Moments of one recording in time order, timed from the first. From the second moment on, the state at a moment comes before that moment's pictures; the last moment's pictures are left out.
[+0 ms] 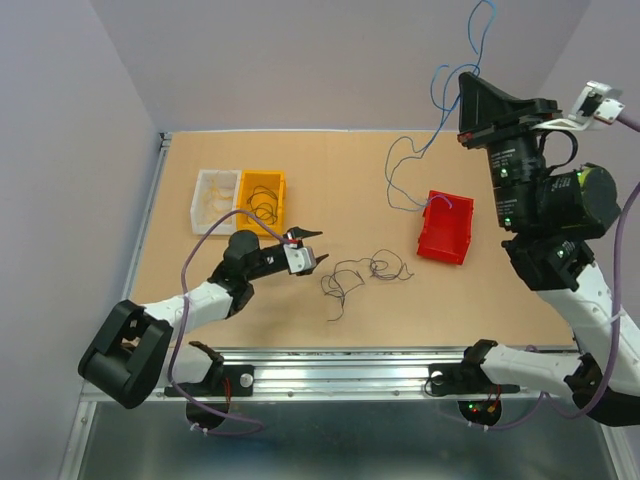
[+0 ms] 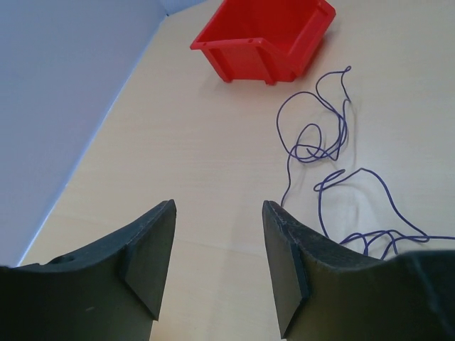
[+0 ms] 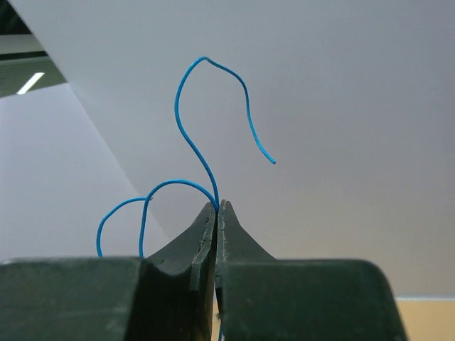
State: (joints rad) left arm -0.55 1.24 0.41 0.75 0.67 0.55; right arm 0.76 1.05 1.56 0.19 0.44 0.22
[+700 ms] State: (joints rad) left arm -0.54 1.13 0.35 0.76 0.63 0.54; right arm 0.64 1.05 1.22 0.38 0.91 -0.07
